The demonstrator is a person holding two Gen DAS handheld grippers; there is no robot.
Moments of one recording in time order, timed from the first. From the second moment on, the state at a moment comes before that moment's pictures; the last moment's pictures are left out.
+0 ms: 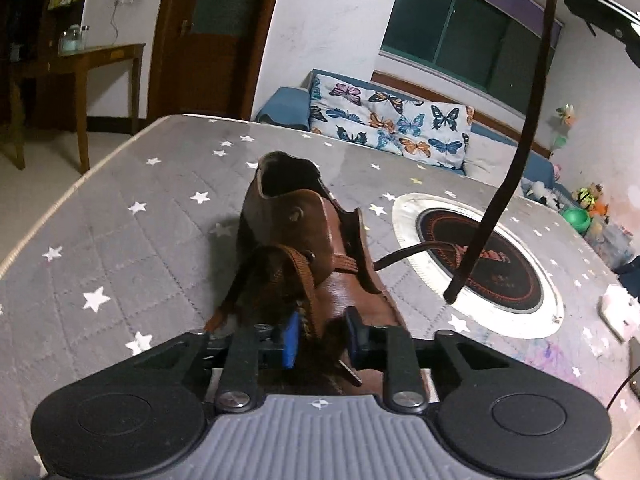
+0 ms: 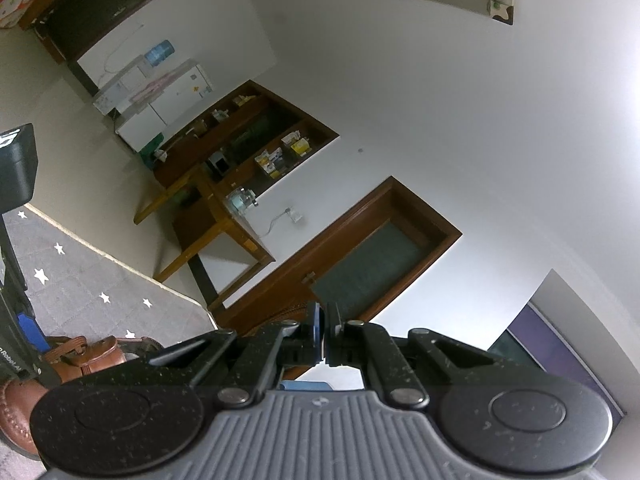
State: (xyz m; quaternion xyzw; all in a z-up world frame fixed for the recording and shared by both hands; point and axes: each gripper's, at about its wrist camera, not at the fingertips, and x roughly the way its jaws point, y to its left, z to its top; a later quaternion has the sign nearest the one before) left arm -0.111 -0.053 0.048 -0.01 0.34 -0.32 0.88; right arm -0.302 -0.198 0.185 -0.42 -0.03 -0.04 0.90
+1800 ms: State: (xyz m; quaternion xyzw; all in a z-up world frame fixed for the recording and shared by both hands) left arm -0.130 -0.079 0.277 0.00 0.08 -0.41 0.91; right arm -0.285 -0.204 0.258 -0.38 -0.08 -0.04 0.92
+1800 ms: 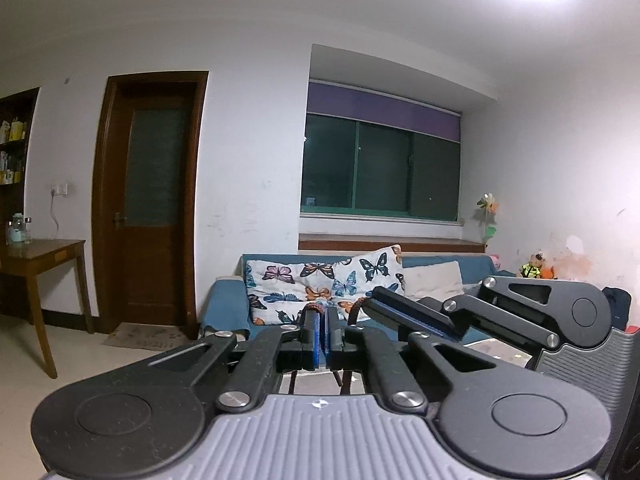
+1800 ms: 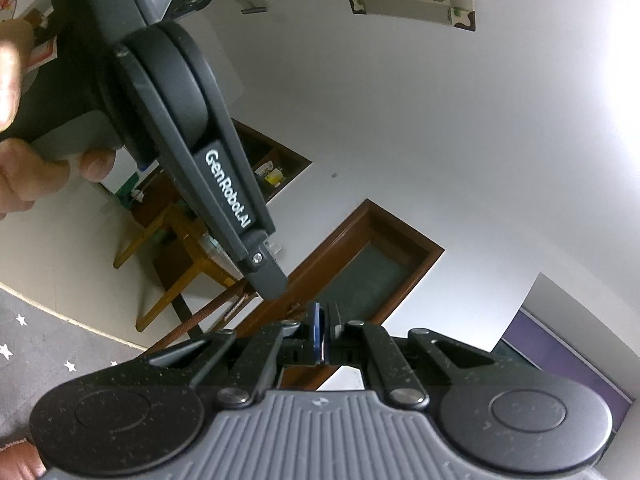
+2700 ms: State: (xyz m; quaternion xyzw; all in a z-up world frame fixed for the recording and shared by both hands) left arm -0.135 -0.074 0.276 0.01 0.07 -0.42 0.90; right arm -0.275 -0.182 0.273 -0.38 -0.10 -0.03 0.92
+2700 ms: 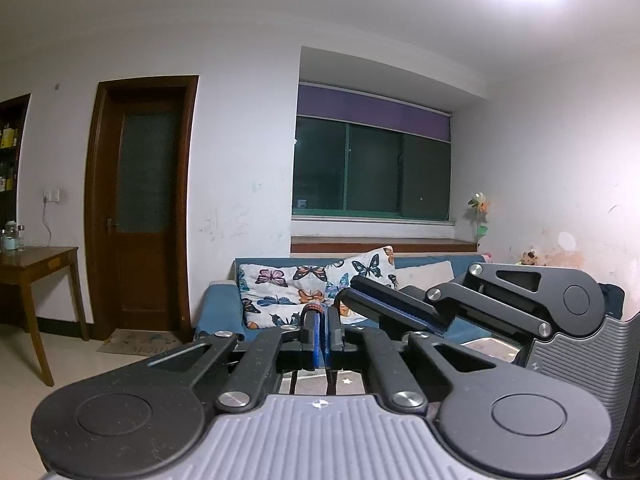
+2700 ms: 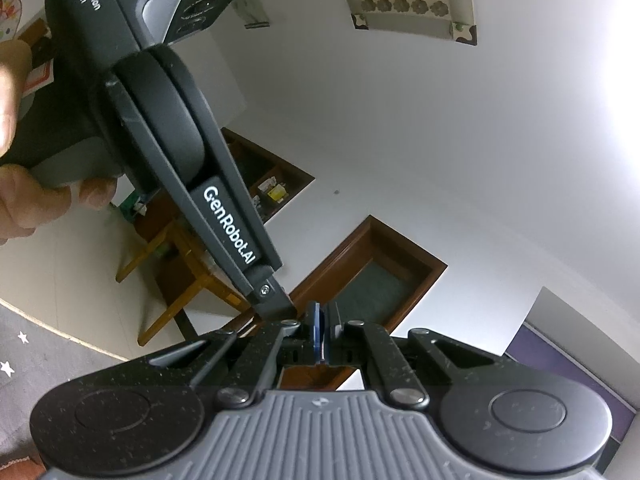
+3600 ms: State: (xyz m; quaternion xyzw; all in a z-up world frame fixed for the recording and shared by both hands) left arm -0.141 -0.071 0.277 0.02 0.06 -0.42 0.90; right arm -0.268 -0.175 0.257 -0.39 -0.10 -0.02 0.91
